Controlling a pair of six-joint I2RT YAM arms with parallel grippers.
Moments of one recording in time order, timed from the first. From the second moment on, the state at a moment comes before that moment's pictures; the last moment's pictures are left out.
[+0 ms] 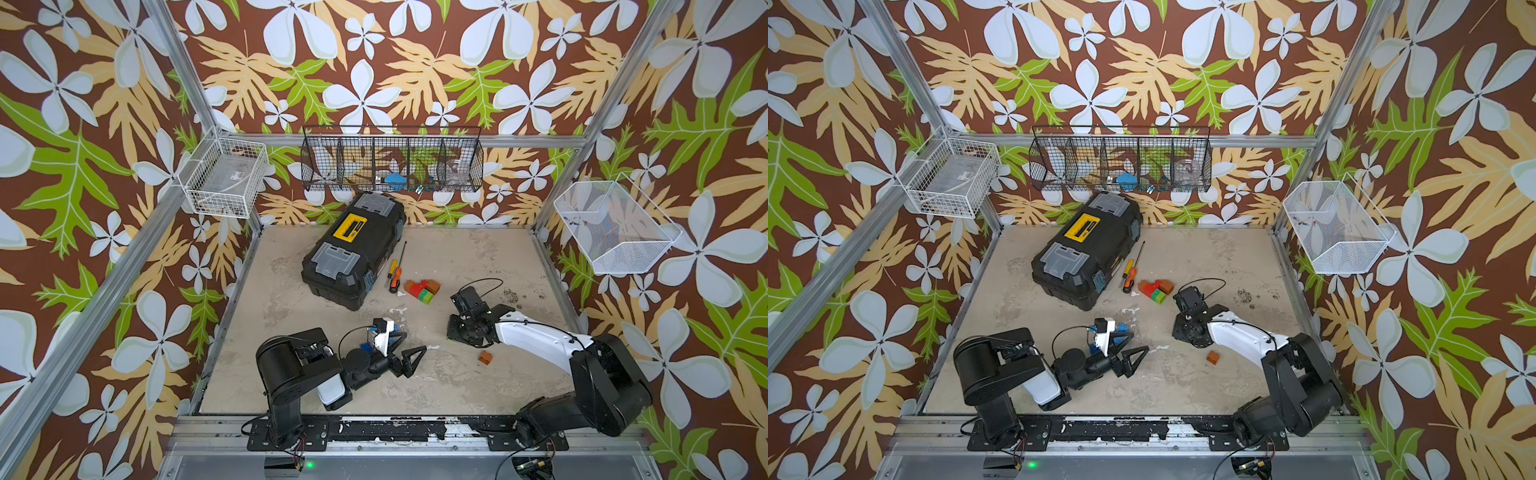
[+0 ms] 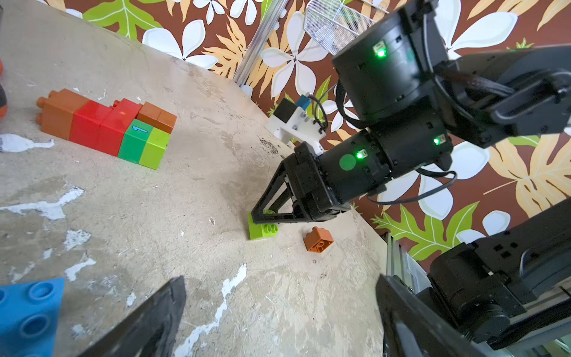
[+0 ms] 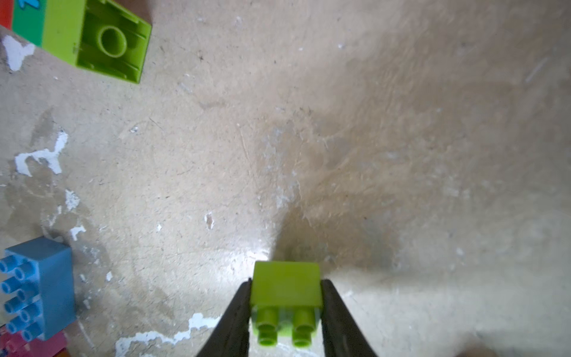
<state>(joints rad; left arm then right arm) -1.00 1.80 0.23 1.53 -0.02 -0.61 0.50 1.49 0.79 -0.51 0.04 0.73</state>
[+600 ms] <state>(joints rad) -1.00 1.82 0.26 1.50 0.01 -0.55 0.49 1.23 0.76 -0.65 0.16 0.75</state>
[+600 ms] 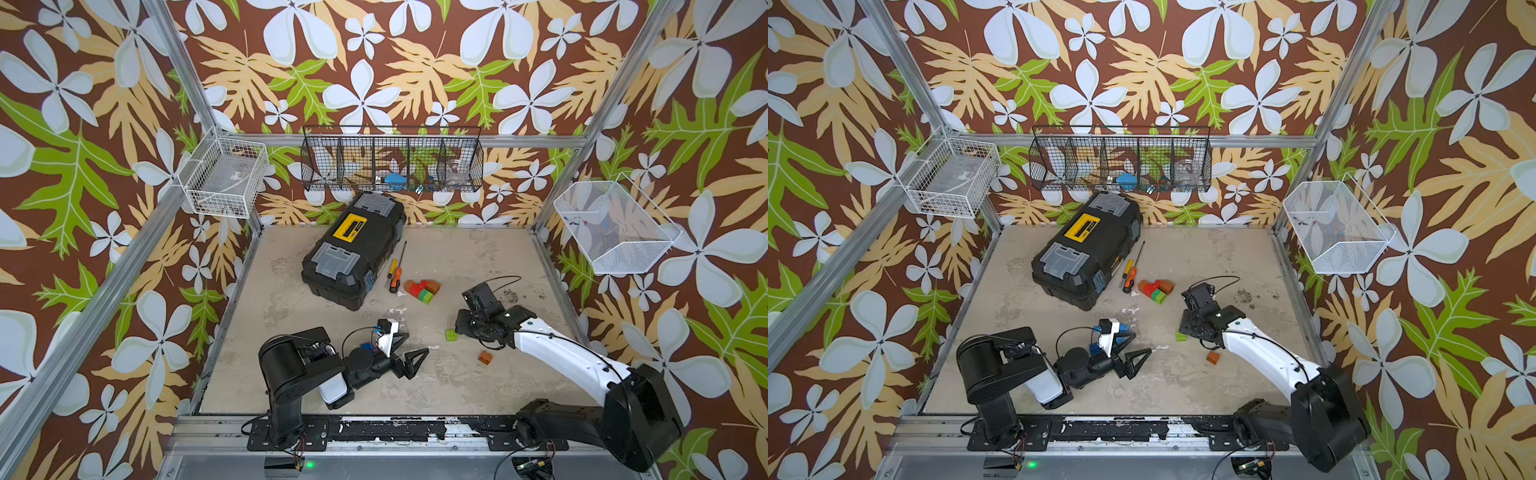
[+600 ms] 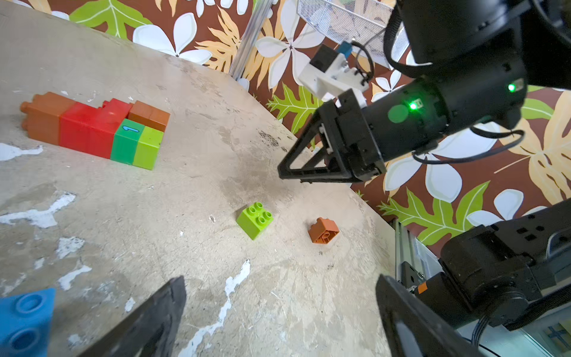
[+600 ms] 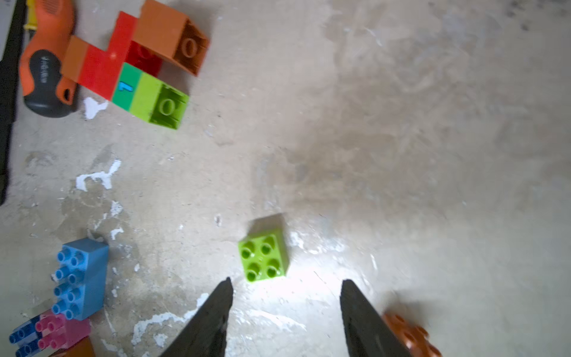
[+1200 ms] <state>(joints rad) -1.01 1.77 0.28 1.35 0.00 -0.56 0.46 1.15 0.55 -0.71 0.19 0.89</state>
